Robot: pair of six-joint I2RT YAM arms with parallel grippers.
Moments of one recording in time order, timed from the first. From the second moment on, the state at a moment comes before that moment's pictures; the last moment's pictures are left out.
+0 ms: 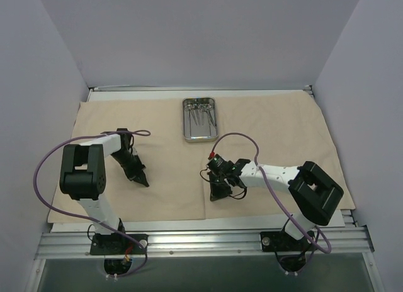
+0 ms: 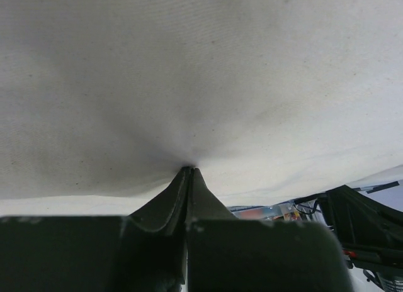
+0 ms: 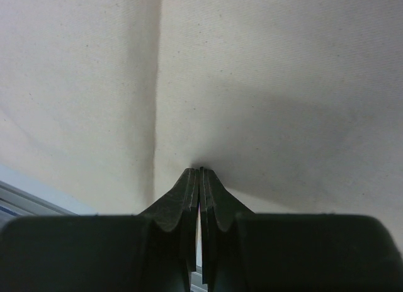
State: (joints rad) left arm -0.04 1.82 1.03 -0.91 0.31 -0.54; right arm 0.88 1.59 0.81 -0.41 -0.10 0.74
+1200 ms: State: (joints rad) left arm 0.01 1.28 1.13 -0.85 0.24 -0.40; right arm 0.83 1.52 1.28 -0.65 0.25 0.63
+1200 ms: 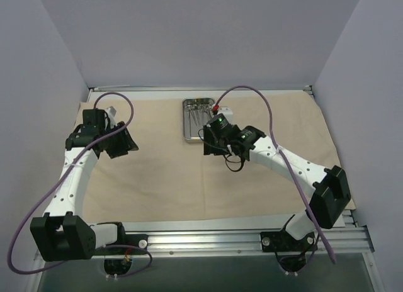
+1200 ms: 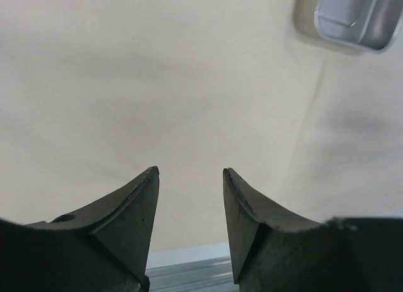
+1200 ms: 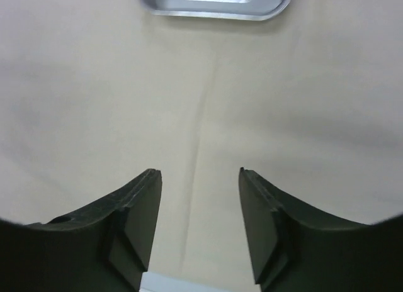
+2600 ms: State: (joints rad) left arm -0.02 1.21 1.13 -0.75 0.42 -0.30; right arm 0.37 2.24 1.93 -0.66 0.00 0.34
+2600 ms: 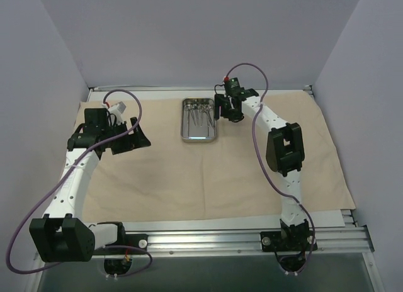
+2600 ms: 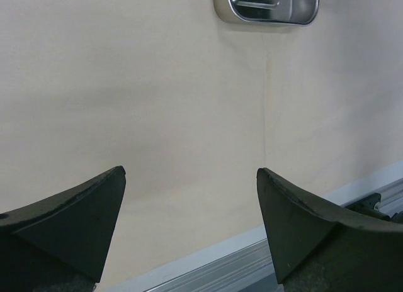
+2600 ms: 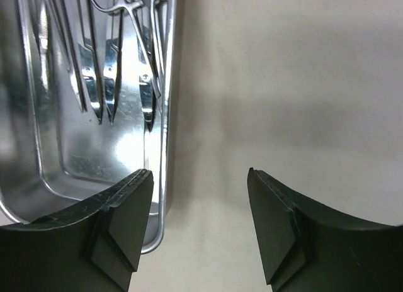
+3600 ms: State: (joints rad) left arm -0.02 1.24 1.15 -0.81 0.38 -0.28; right arm 0.37 2.51 2.23 -0.70 -0.12 0.31
